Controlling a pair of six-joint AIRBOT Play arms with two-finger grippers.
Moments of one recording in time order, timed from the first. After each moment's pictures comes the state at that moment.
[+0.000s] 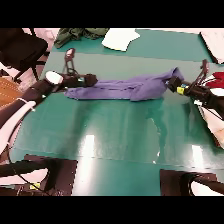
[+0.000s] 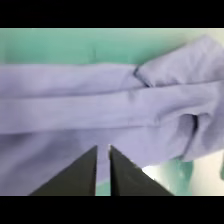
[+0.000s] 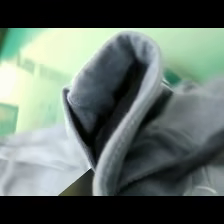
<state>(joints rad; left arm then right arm) -0.23 -1.35 1.00 0.67 -0.44 -1.17 0.02 -1.30 0.94 -0.27 0.59 0.93</state>
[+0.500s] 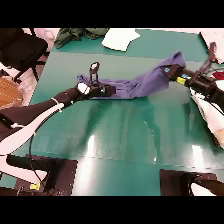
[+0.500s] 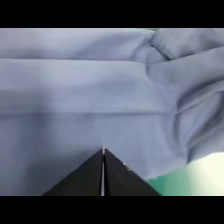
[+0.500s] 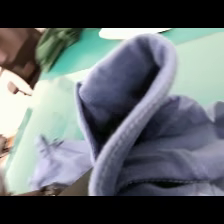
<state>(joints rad) -0.44 -1.59 1.08 0.57 -0.26 -1.17 0.16 -1.26 1.07 -0.27 0.57 0.90</state>
